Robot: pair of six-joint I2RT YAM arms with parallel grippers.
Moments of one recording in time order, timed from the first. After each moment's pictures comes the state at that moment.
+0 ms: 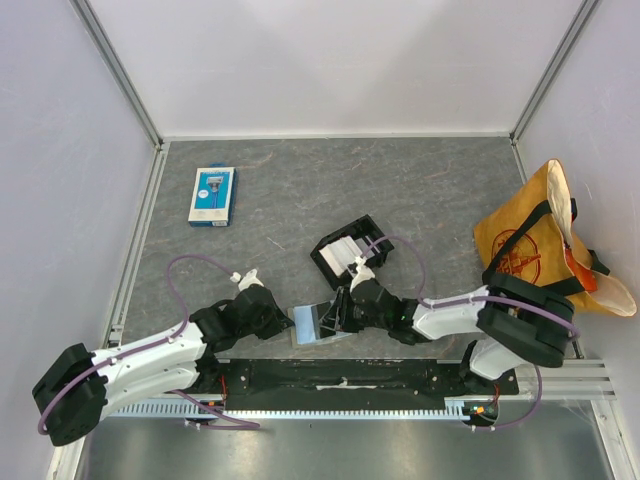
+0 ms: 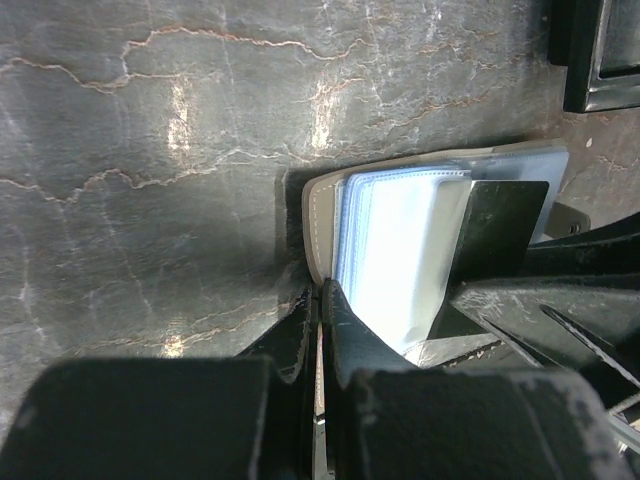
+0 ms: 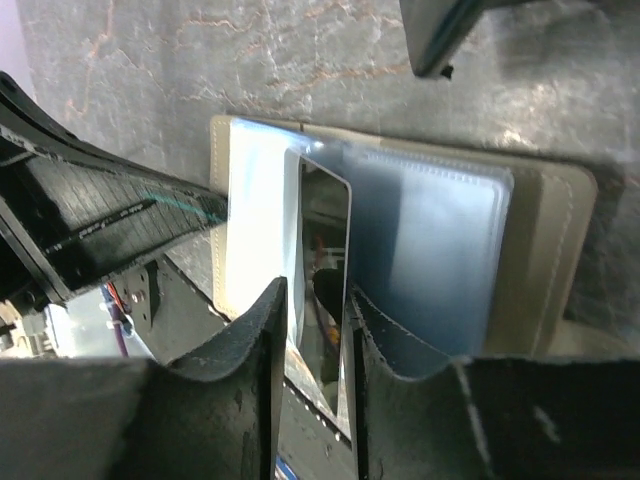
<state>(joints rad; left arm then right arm) -0.88 0.85 0.23 -0.23 -0.10 -1.19 1.08 1.55 0.44 0.50 -0.02 1.06</state>
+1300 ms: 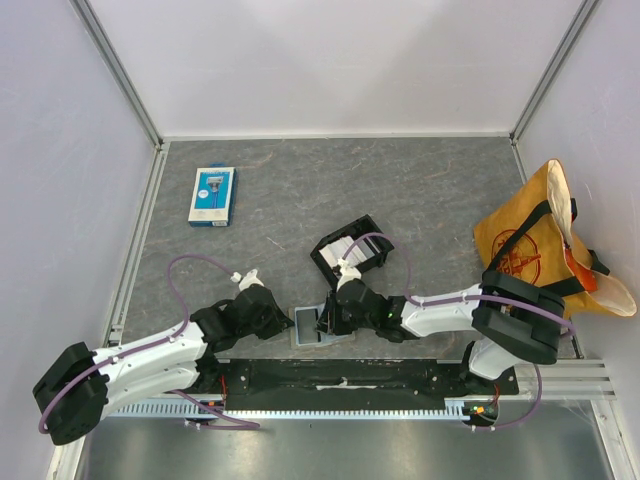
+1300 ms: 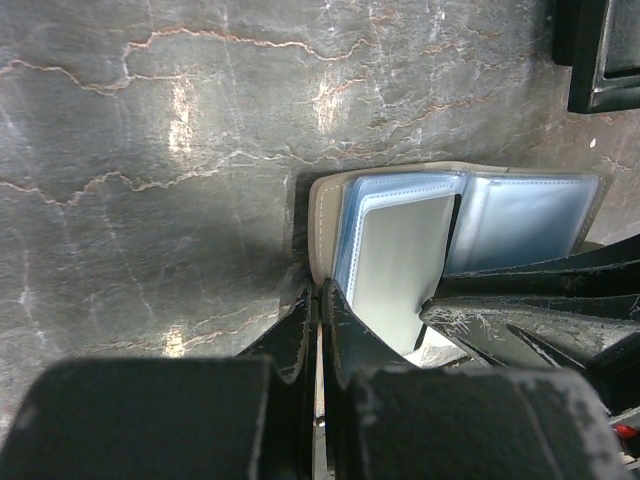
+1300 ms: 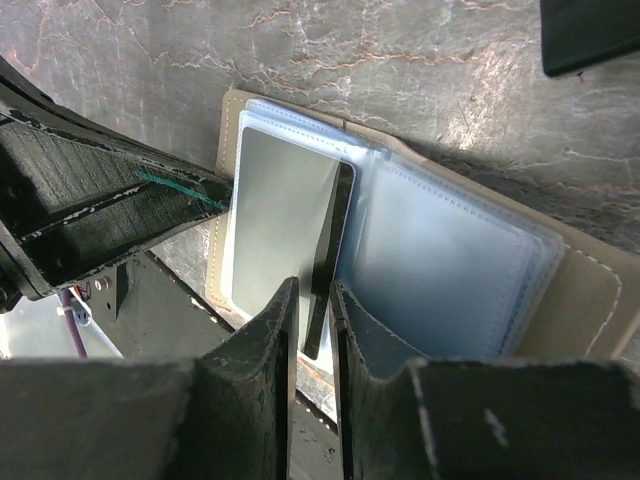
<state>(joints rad) -0.88 0.86 0.23 -0.22 -0.10 -1.19 1.15 1.56 0.56 0.30 0.02 0.98</state>
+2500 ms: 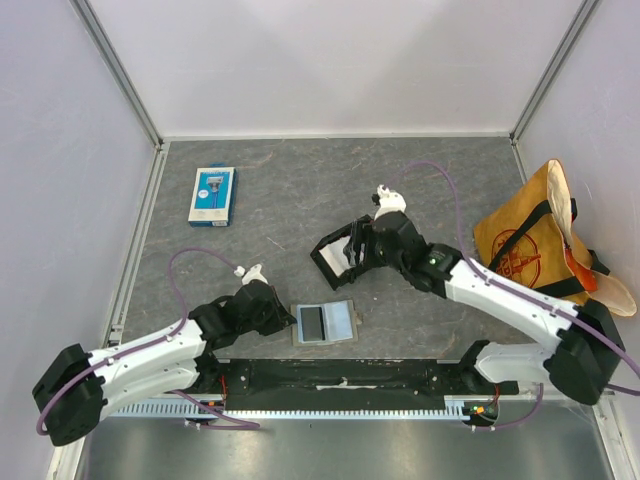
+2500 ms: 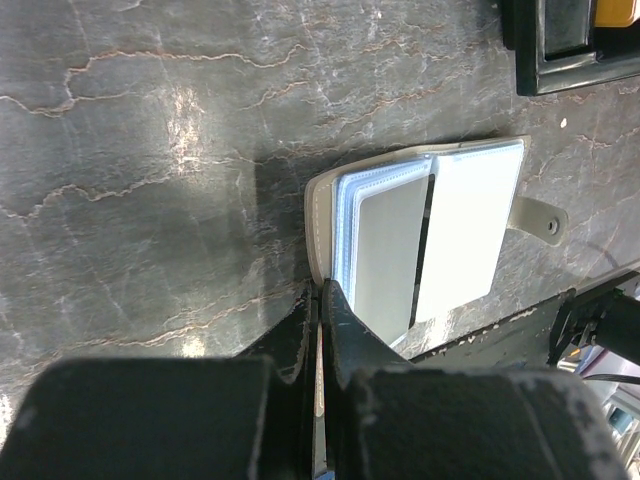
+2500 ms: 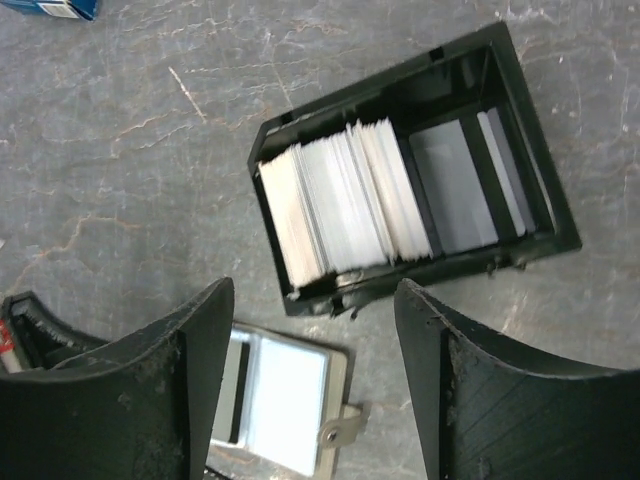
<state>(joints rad) -0.88 0.84 0.28 -0.26 -0.09 -1.11 0.84 1.21 0.87 -0.28 0.26 0.61</state>
